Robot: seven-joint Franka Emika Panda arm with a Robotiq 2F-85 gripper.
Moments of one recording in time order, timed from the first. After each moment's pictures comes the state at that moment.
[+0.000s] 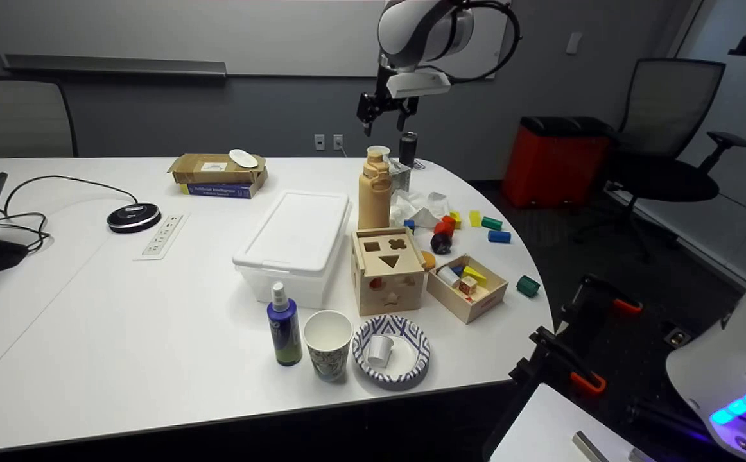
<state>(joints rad) -0.04 0.54 -0.09 -1.73 -0.04 2.55 0.20</state>
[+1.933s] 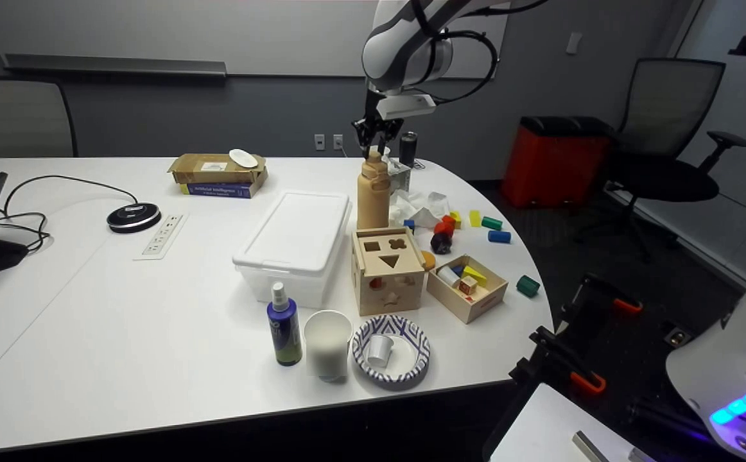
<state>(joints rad) -0.06 0.70 -0.05 -1.58 0.00 2.52 0.11</state>
